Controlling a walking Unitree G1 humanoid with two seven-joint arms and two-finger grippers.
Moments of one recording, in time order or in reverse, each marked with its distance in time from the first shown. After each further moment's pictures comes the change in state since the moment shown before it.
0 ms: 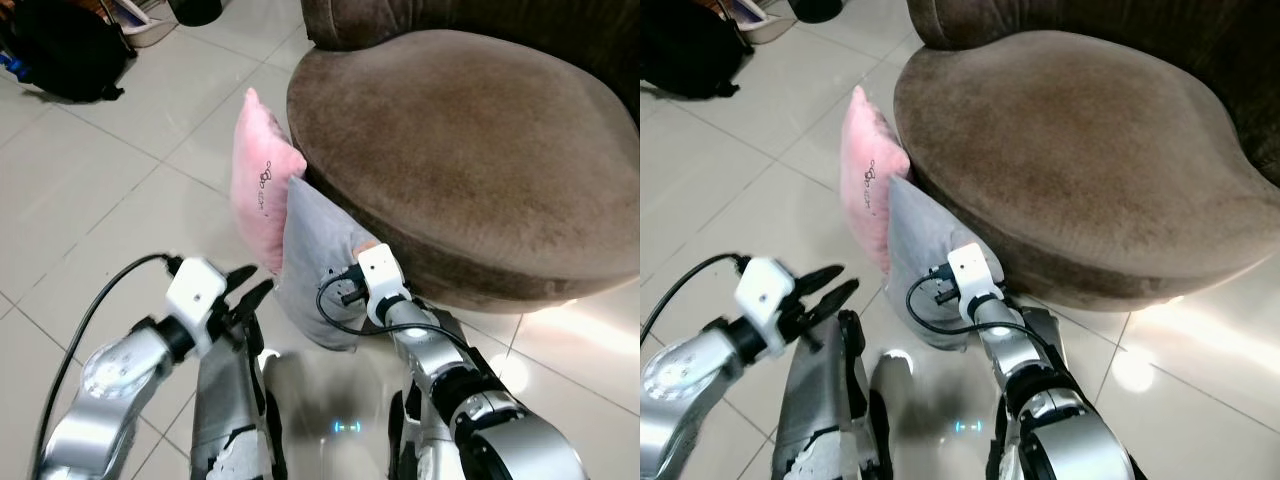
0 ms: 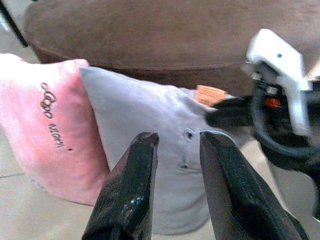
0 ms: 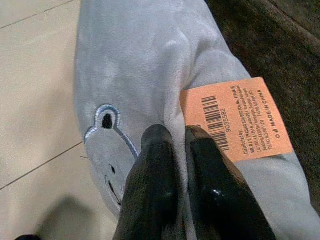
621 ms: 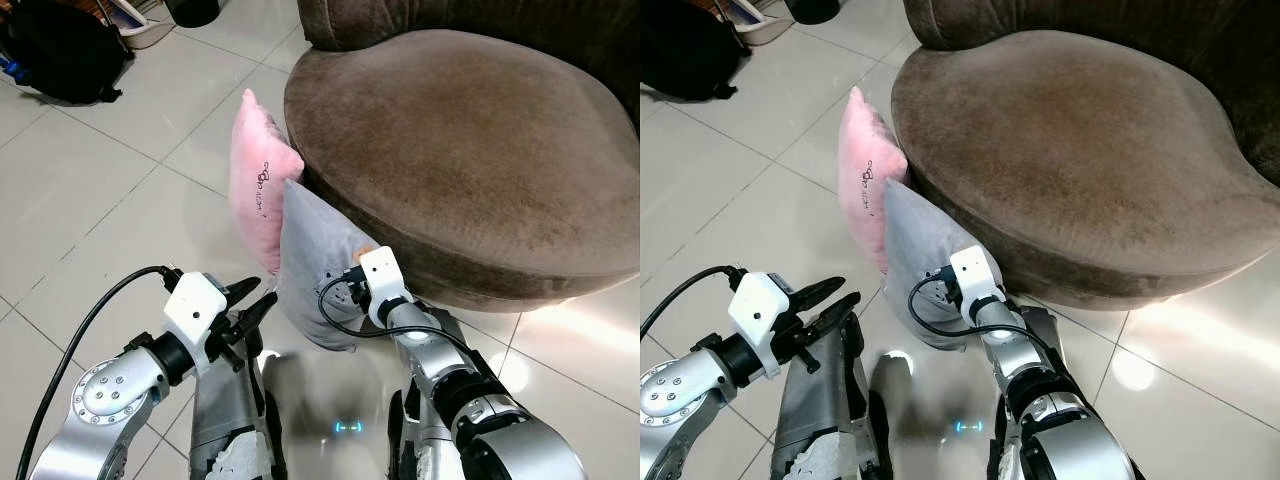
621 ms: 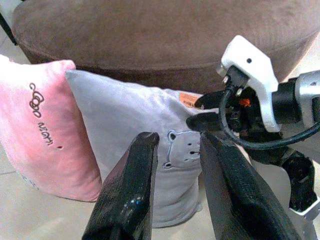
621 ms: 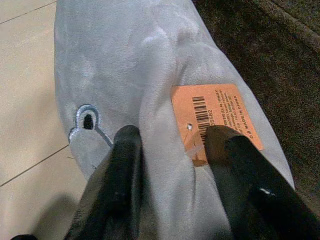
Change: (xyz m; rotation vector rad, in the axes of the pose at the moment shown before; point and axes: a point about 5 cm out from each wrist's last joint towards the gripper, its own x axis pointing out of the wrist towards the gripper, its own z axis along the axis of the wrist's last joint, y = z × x) left arm -0.023 -0.020 0.008 -0.008 0.016 -0.028; right arm -0.002 0.000 -0.005 0.005 0.012 -0.026
